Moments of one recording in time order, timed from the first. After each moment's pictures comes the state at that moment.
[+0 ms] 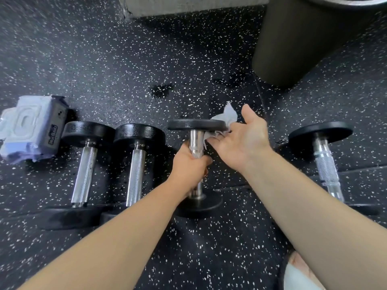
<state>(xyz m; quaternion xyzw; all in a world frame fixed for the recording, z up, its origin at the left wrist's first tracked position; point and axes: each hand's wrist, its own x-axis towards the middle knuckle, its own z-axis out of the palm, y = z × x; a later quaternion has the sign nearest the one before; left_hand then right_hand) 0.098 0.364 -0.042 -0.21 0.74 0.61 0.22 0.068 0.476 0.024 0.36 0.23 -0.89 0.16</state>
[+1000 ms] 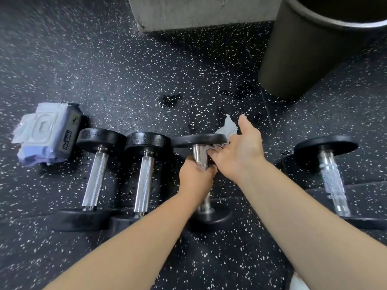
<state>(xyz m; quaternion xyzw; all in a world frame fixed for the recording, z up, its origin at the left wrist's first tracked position) 0.105 0.367 -0.042 -0.24 0.78 0.55 0.18 0.066 0.454 0.028 0.38 0.28 -0.87 0.16</state>
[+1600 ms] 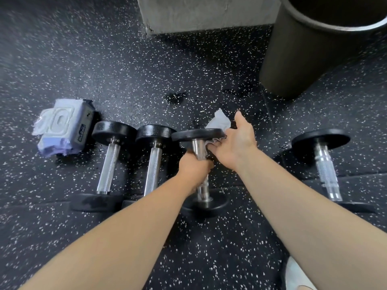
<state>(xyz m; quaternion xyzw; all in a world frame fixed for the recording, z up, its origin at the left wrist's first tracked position) 0.110 0.350 -0.020 -0.25 0.77 0.53 0.25 0.072 0.446 0.028 0.37 0.30 -0.86 0.19</state>
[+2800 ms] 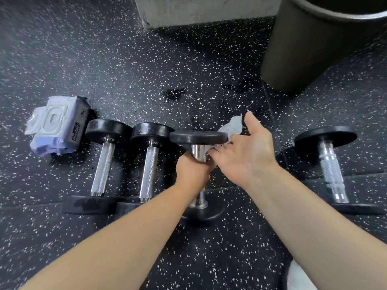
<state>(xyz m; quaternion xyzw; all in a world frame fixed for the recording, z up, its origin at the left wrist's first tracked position) 0.118 0.357 -0.030 -0.26 0.74 0.60 0.18 0.101 0.460 0.038 0.35 0.22 -0.89 0.18</state>
